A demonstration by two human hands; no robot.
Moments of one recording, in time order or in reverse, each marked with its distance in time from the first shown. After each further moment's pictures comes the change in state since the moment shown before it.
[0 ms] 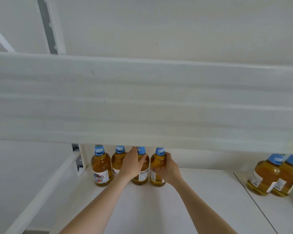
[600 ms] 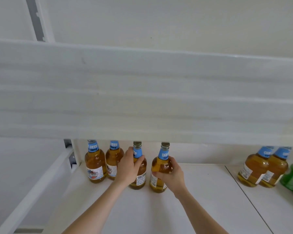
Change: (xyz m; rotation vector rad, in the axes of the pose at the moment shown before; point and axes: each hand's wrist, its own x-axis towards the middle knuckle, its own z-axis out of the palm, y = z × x) left_hand -0.034 0.002 0.009 -0.208 0.072 0.102; right_hand -0.043 0.037 -0.013 0.367 0.099 0.014
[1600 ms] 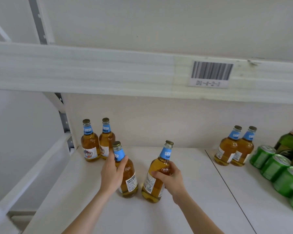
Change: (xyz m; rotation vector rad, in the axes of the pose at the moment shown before) left_hand -0.121 0.038 -0.015 -0.174 0.178 -0.196; right_hand -0.113 0.009 -0.065 0.238 -0.078 0.137
